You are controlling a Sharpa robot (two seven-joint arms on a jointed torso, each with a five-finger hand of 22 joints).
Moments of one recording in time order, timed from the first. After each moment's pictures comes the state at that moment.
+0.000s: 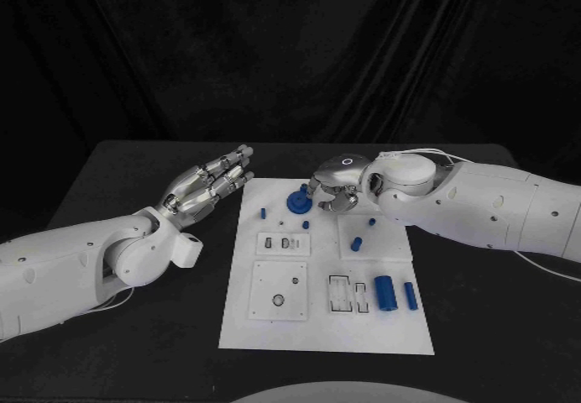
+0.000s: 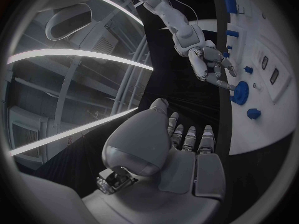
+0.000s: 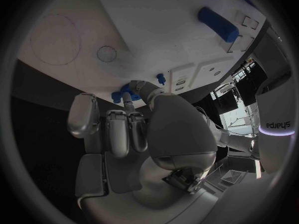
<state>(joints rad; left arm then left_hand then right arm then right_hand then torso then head) 1.23 -0.92 -0.21 1.48 -0.14 0.09 0.67 1.52 0.25 -0.15 0.26 0.63 0.35 0.02 0.05 0.04 0.05 -0.02 0.02 0.01 0.01 0.05 0.01 0.00 0.16 0.02 0.17 0.01 0.01 1.37 -0.58 -0.21 1.28 -1.71 -0.13 0.03 1.28 -0.07 0.41 -0.02 0.49 0.85 0.07 0.14 0.13 1.46 -0.02 1.57 1.31 1.47 -0.07 1.53 1.31 0.08 1.36 0.04 1.21 1.31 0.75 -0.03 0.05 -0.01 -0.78</state>
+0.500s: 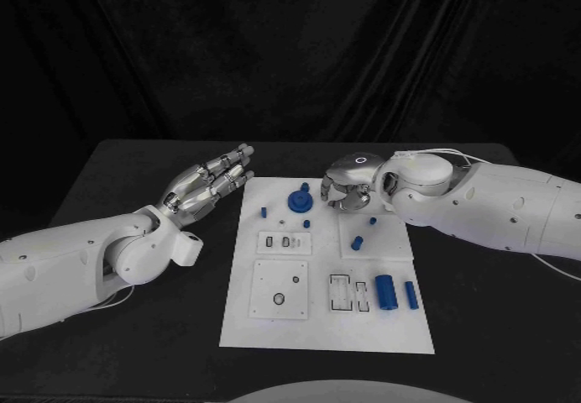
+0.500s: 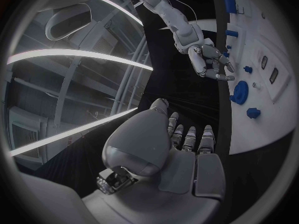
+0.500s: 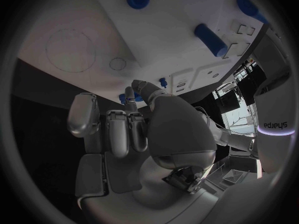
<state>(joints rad) 1.23 -0.93 -0.21 1.48 -0.14 0.09 0.67 1.52 0.25 -0.15 0.26 0.63 0.35 0.02 0.05 0.04 0.05 -0.02 0.02 0.01 0.01 0.06 0.01 0.00 0.16 0.02 0.17 0.01 0.01 1.37 -0.64 -0.21 1.31 -1.71 -0.15 0.03 1.26 -0.05 0.36 -0.03 0.41 0.92 0.08 0.21 0.25 1.47 -0.01 1.57 1.31 1.47 -0.07 1.53 1.31 0.08 1.36 0.05 1.20 1.31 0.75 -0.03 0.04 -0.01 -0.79</state>
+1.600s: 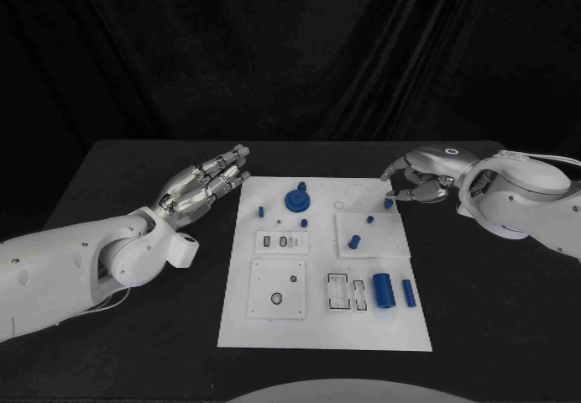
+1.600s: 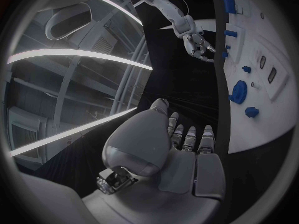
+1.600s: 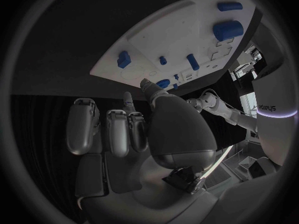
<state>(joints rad) 1.23 -0.93 -0.21 1.48 -0.14 0.09 0.66 1.52 0.25 -0.15 0.25 0.63 0.35 0.02 0.05 0.04 0.05 -0.02 0.02 0.01 0.01 0.06 0.01 0.00 0.16 0.02 0.17 0.01 0.01 1.39 -1.03 -0.21 1.52 -1.58 -0.29 0.00 1.23 -0.07 0.23 0.10 0.19 0.80 0.07 0.12 0.26 1.47 -0.02 1.57 1.31 1.46 -0.07 1.53 1.31 0.08 1.45 0.04 1.31 1.31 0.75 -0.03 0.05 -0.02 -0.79</state>
